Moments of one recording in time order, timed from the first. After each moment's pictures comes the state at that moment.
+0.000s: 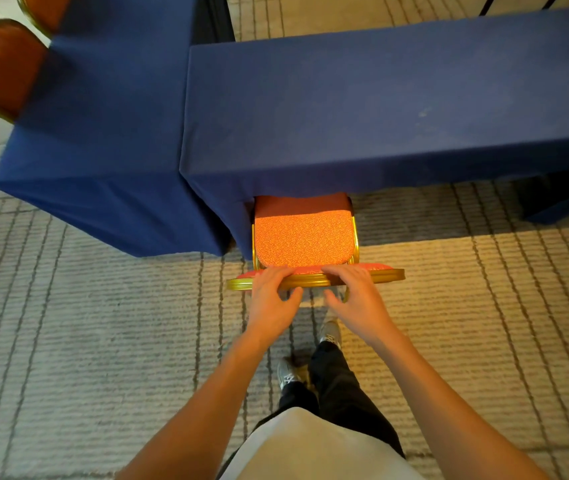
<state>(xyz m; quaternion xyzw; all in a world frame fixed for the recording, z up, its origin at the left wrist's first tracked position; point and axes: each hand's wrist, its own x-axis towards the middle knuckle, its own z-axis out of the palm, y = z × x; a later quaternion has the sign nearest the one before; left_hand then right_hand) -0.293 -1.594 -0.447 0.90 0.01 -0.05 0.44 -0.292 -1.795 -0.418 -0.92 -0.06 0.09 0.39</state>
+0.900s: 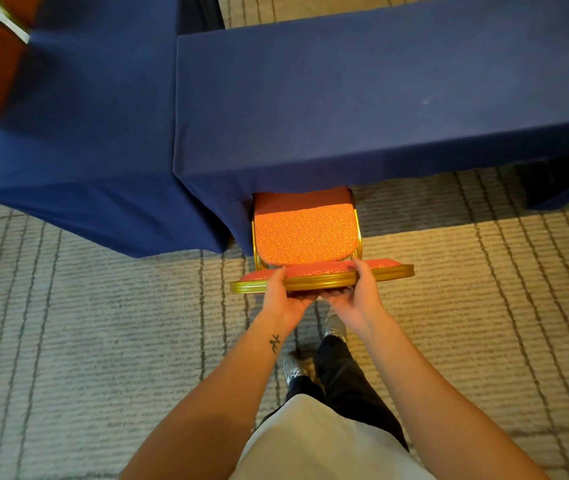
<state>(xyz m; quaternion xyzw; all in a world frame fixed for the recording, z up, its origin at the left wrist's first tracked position) -0.245 -1.623 -0.446 0.28 0.46 -0.19 0.82 -0.251 -1.760 -0.440 -0.29 0.45 0.14 0.83</state>
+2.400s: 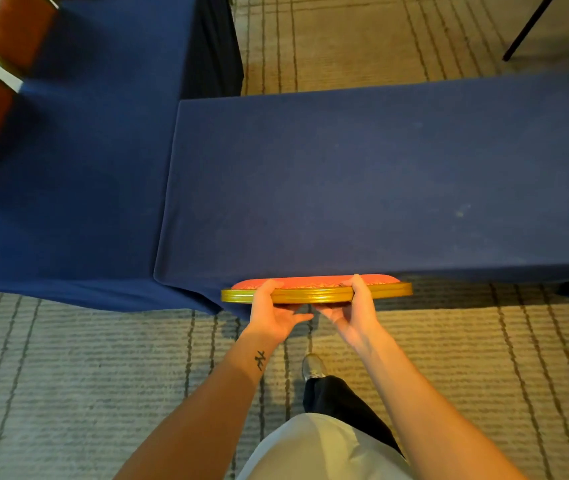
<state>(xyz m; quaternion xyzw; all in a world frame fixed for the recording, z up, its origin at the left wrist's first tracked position) 0.059 -1.617 -0.475 0.32 0.42 -0.19 0.83 0.066 -1.774 -0.469 -0.35 0.37 0.18 0.84</state>
